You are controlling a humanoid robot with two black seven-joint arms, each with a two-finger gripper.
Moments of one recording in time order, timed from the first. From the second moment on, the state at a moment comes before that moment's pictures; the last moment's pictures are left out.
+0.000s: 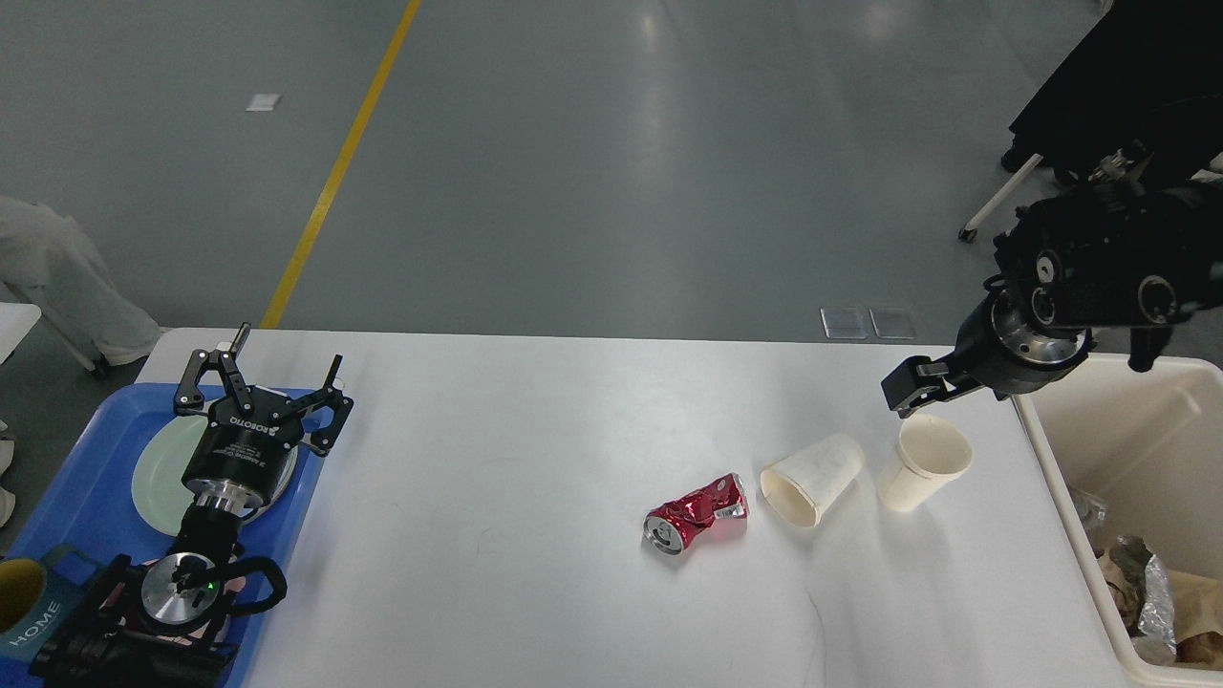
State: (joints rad) left arm -0.31 0.11 -1.51 -0.71 0.14 -0.67 -0.05; right arm 1.97 -0.27 -1.36 1.35 -0.37 0.41 0.04
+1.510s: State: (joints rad) left arm -0.31 0.11 -1.51 -0.71 0.14 -0.67 -0.05; right arm 1.35 -0.12 -1.27 0.83 -0.35 0.30 -0.07
